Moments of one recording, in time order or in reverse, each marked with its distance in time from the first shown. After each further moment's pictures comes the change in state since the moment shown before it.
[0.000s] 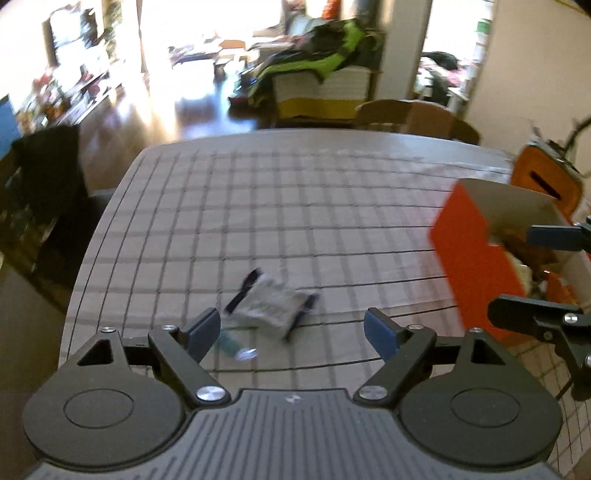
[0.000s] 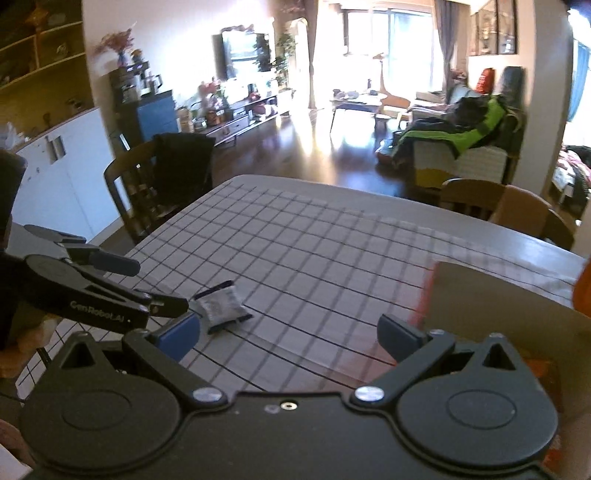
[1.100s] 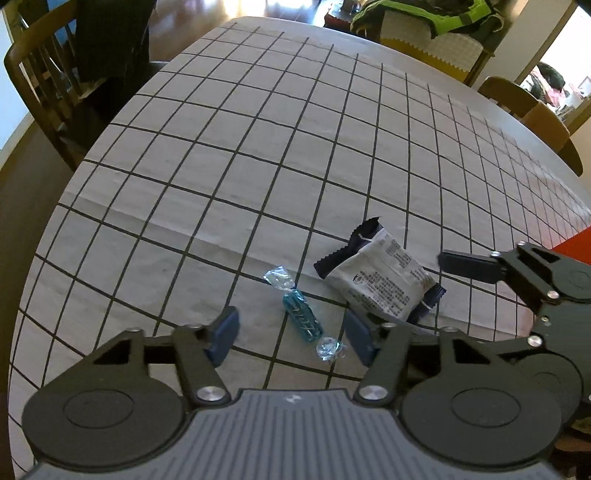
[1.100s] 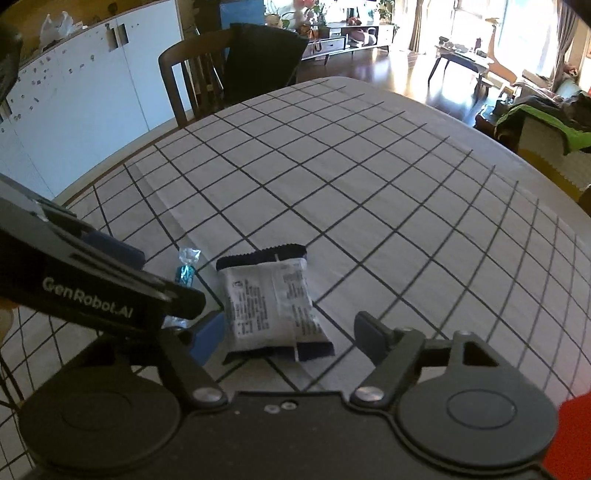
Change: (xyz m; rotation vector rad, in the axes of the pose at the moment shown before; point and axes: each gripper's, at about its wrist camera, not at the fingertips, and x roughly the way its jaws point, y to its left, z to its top) left arm 0.108 0.079 -0.008 -0.338 0.252 0.080; right arm 0.193 0.057 0.005 -0.251 0.266 0.191
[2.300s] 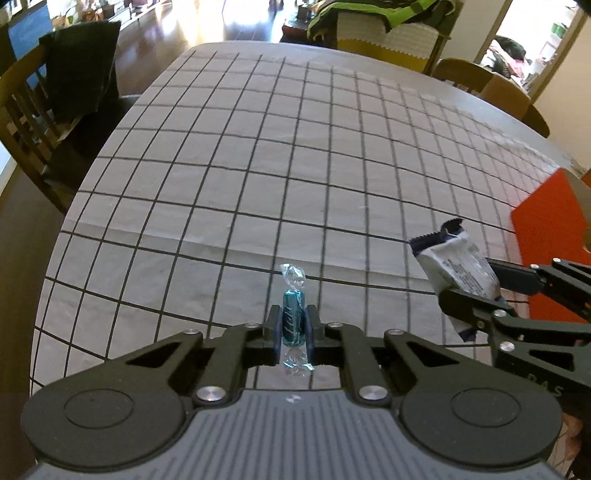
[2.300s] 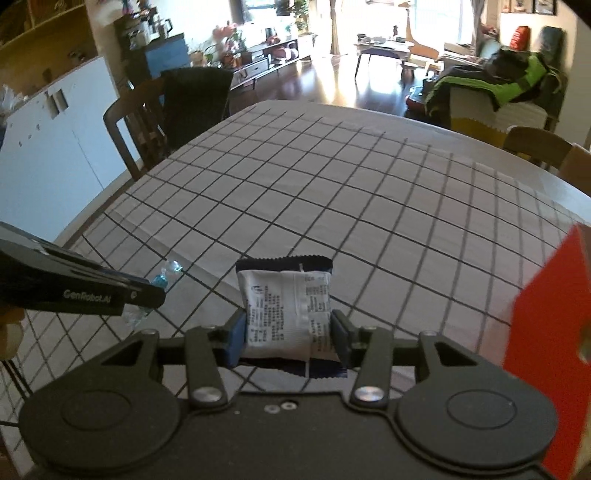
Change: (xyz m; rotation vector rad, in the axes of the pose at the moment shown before) left arm -0.043 -0.019 -0.027 0.159 -0.050 -0.030; right arm -0.070 -0.005 -0.042 0.265 -0.096 -0.110
